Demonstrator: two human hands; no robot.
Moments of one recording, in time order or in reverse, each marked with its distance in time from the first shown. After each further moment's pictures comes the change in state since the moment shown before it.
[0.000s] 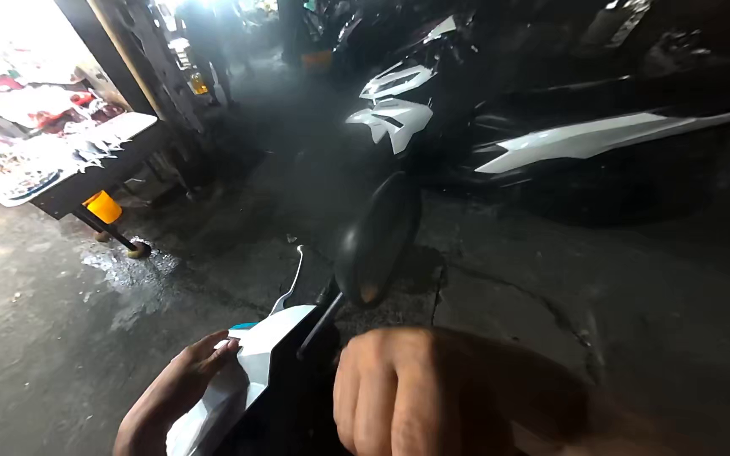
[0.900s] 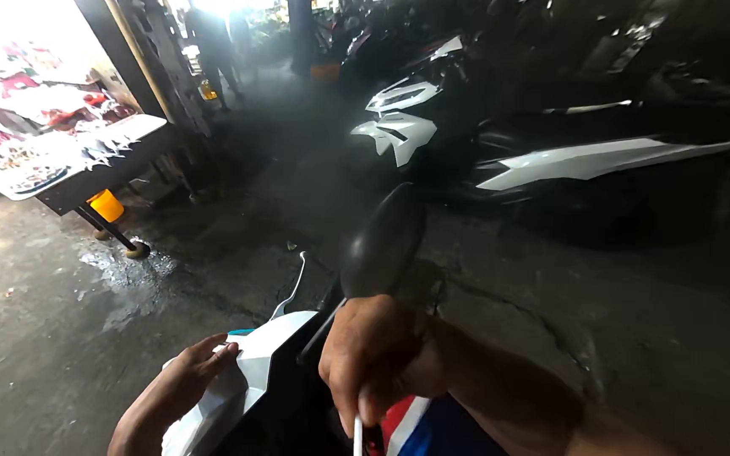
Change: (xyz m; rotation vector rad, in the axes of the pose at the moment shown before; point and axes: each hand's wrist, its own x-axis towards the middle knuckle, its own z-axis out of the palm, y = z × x) left_hand 0.004 -0.007 -0.001 0.016 -0.002 0.036; right_hand -0.011 0.023 -0.016 0.087 0.099 0.166
